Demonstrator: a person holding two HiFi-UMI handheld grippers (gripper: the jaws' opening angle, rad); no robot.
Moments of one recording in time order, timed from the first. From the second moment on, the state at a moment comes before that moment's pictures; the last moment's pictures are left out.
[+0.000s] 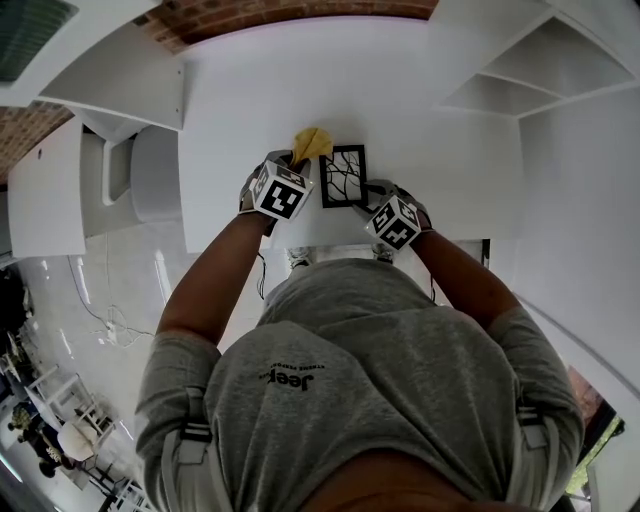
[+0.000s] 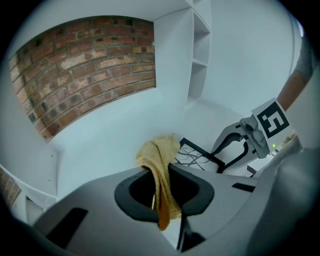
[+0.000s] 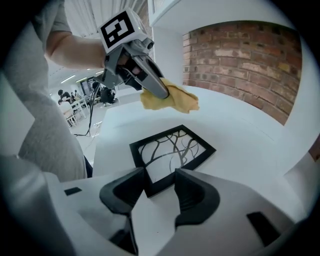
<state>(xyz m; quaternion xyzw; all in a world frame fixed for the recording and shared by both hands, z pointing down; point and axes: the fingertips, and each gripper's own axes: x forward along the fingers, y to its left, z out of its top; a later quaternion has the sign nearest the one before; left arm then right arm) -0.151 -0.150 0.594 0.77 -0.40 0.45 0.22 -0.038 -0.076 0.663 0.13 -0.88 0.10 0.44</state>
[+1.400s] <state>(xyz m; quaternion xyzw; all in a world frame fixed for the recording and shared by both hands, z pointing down) -0.035 -0.128 0.646 0.79 -0.26 0.52 0.21 -0.042 -0.073 0.661 0.13 -0.90 0.08 0.42</state>
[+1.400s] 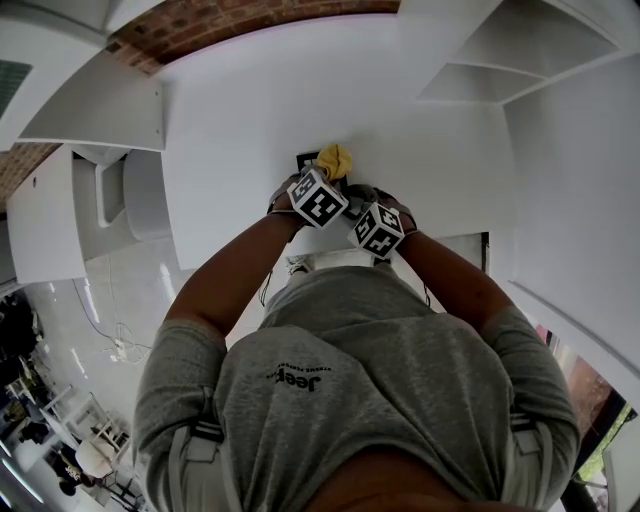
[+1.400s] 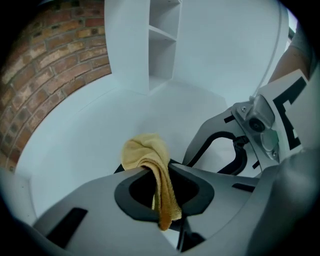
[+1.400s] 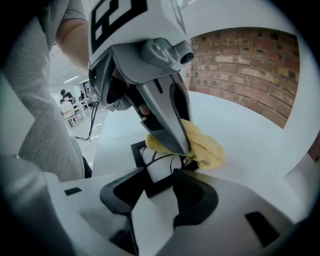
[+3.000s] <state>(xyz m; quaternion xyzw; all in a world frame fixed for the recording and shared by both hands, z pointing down) -0.122 -0.094 0.631 0.77 -0.32 0.50 0.23 -0.032 -0.061 0.662 0.14 -0.89 0.06 0.43</state>
